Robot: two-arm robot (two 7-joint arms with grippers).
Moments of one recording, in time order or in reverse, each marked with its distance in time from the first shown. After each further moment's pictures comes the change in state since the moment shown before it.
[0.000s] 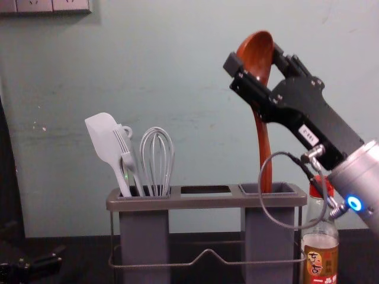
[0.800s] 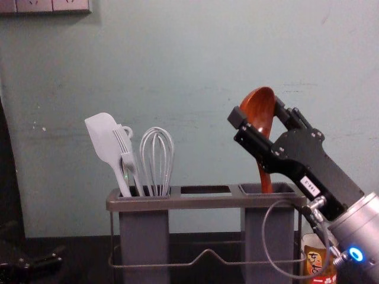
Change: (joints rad) left arm 0.000 0.000 0.000 0.000 0.000 0.000 0.000; right arm 0.015 -0.037 0.035 0.188 0.058 -0.053 0.096
